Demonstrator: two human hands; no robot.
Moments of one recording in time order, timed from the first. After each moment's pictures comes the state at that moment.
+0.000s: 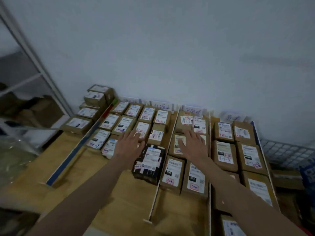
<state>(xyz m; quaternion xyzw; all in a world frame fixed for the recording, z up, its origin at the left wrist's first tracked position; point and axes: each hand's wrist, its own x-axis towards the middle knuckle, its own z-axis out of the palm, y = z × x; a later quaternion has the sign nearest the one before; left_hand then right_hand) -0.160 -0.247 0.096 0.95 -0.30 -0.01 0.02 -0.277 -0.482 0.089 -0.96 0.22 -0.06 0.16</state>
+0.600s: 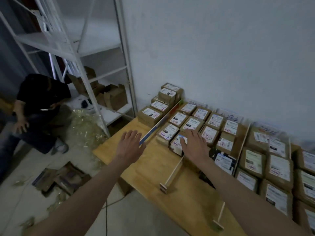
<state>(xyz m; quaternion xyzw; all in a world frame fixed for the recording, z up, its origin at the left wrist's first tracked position) -0.151 0.079 0.111 0.99 -0.12 0.02 0.03 -0.176 -0.177 0.105 -0.98 0.05 -0.07 0.17</state>
